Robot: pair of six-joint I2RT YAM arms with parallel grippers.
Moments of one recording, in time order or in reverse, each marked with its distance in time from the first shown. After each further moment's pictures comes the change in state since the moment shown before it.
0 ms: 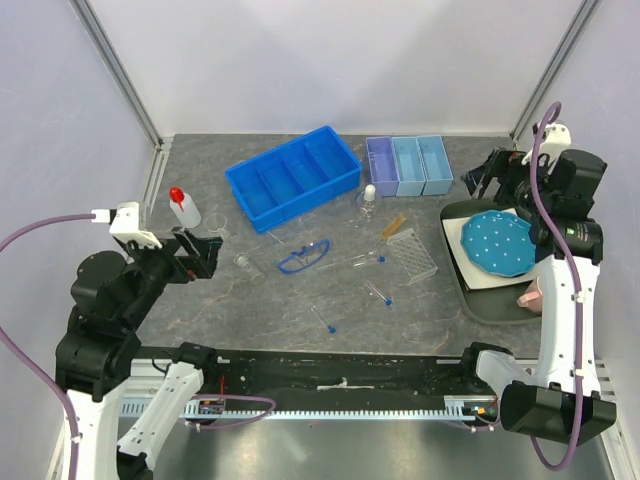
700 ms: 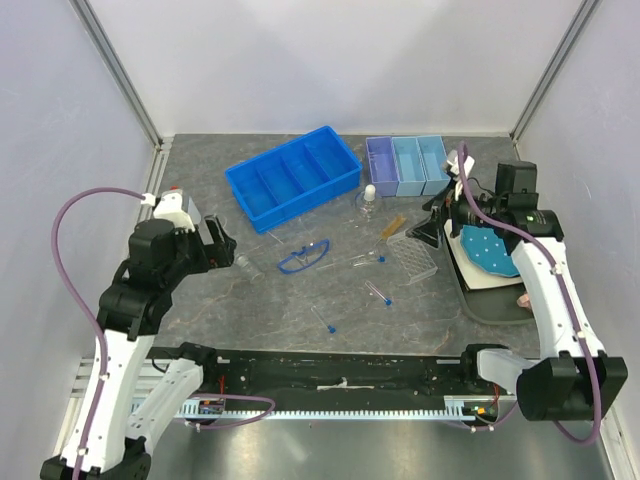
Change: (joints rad) left arm 0.000 0.132 -0.199 0.024 -0.071 0.000; right arm 0.218 0.090 -0.114 -0.106 -0.558 -0.559
